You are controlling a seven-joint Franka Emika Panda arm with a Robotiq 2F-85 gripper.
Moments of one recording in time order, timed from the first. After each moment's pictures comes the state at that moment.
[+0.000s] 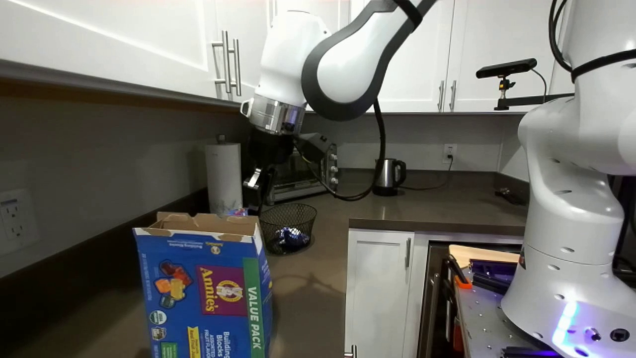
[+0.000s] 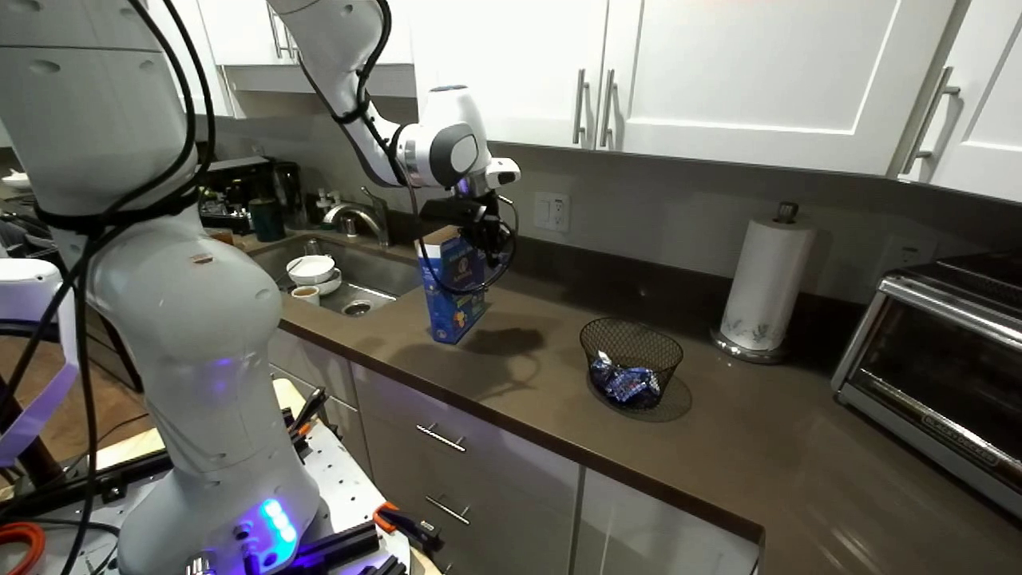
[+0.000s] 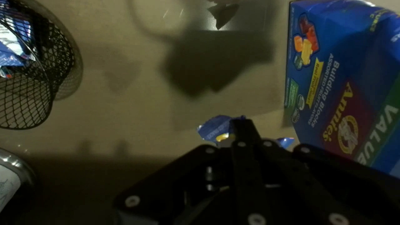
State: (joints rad) arm 0.19 -0.03 0.05 -2.48 -0.11 2.74 0.09
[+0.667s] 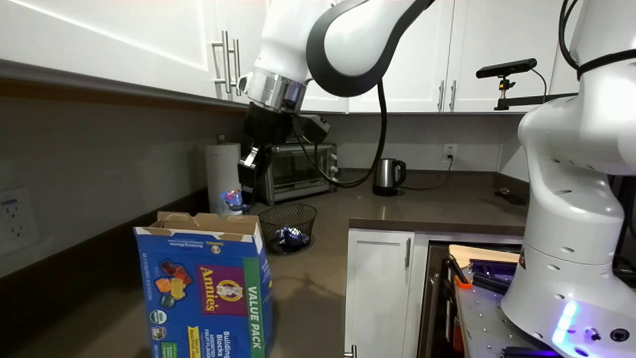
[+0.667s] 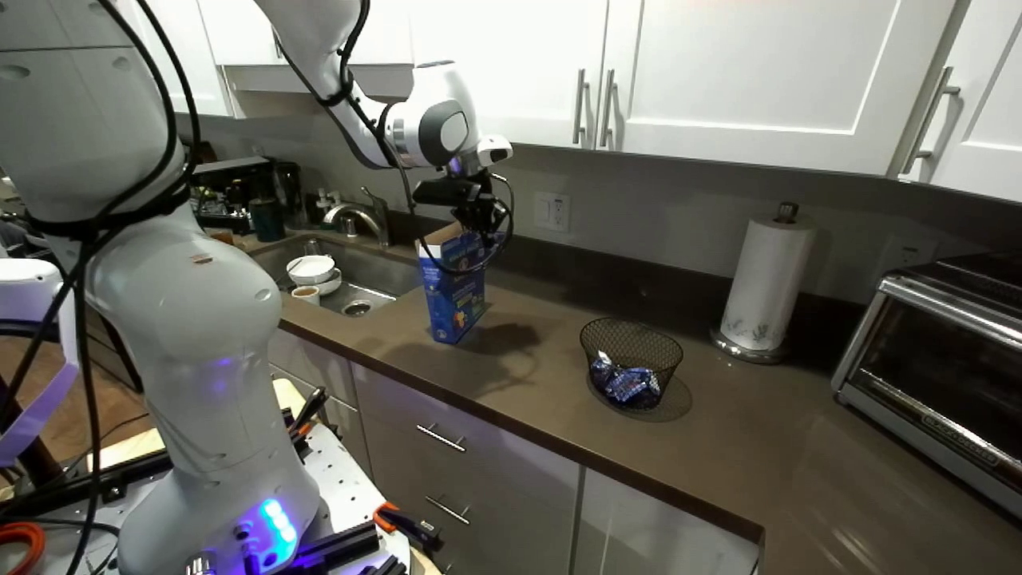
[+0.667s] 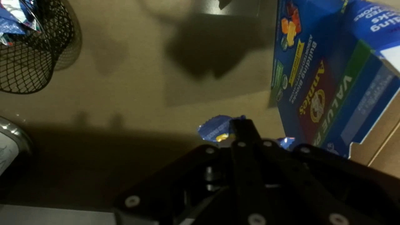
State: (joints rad) arm 0.19 -0.11 0.08 -2.48 -0.11 2.72 0.06
